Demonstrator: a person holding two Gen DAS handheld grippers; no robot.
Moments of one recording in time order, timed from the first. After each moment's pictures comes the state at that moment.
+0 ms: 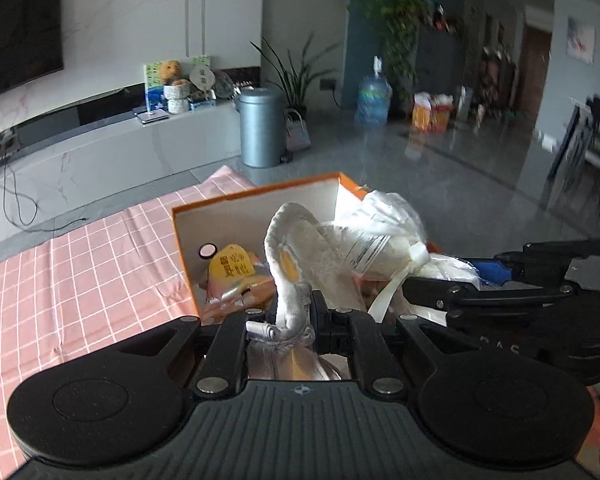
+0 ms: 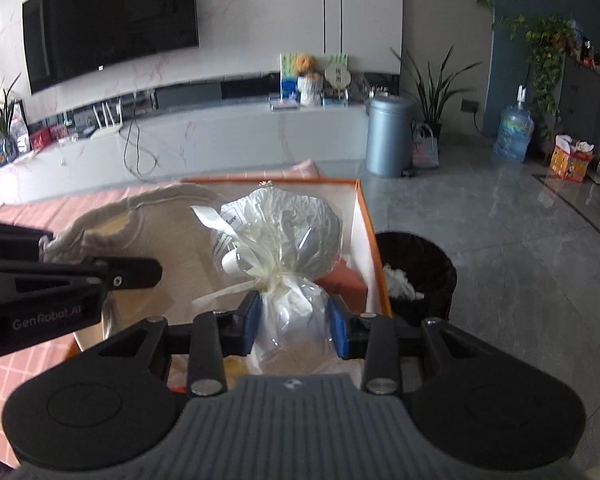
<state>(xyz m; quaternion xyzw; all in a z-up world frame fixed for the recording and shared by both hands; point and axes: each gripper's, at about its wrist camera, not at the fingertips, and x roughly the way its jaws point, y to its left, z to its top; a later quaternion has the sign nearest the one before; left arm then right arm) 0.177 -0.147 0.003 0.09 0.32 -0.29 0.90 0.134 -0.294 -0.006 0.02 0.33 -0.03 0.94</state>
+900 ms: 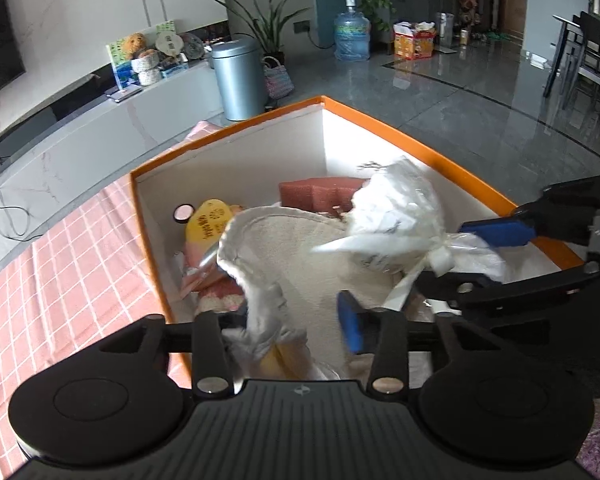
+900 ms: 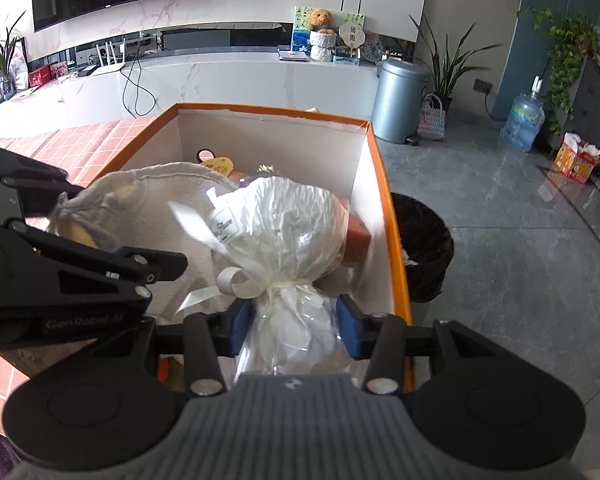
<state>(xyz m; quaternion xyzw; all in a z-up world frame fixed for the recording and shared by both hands) 0.189 -0.172 -0.032 0.18 0.36 -0.29 0.87 0.156 -0.289 -0.035 -0.03 0.38 -0.03 0.92</state>
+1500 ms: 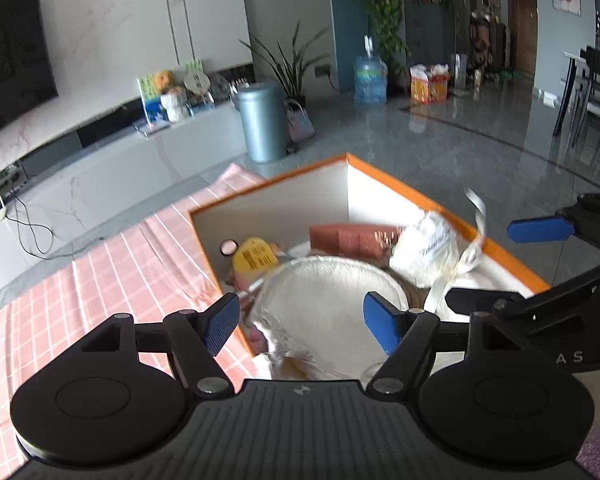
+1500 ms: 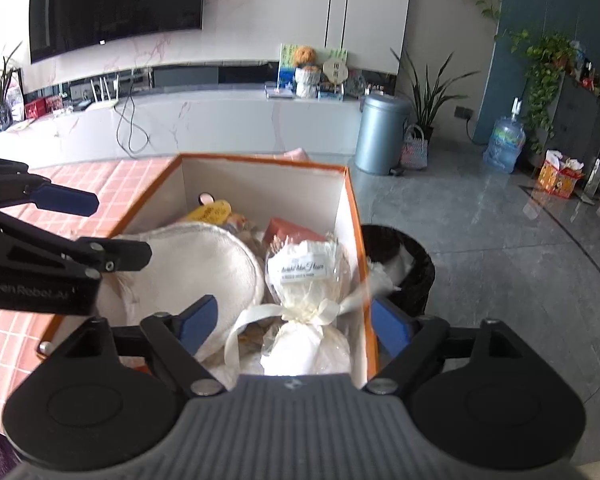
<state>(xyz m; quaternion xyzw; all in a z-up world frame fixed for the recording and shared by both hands) 0.159 -0.134 0.016 0.15 0.30 -0.28 0.90 0.113 -0.285 0.000 -0.02 0.32 -0.04 0.94</state>
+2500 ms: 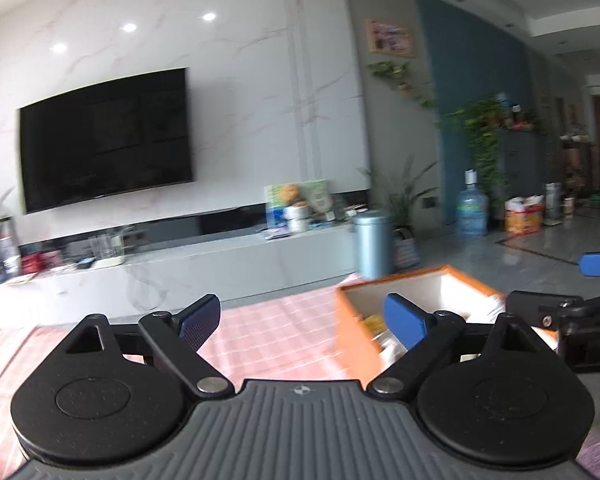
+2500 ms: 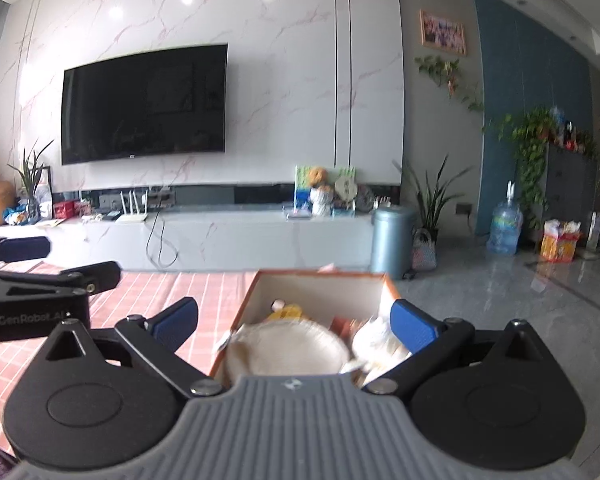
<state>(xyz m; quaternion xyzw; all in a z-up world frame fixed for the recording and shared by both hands) 0.046 -0.041 0.043 0.07 0.12 -0.12 0.98 0.001 -0.198 0.039 0.01 0.15 -0.03 0.99</state>
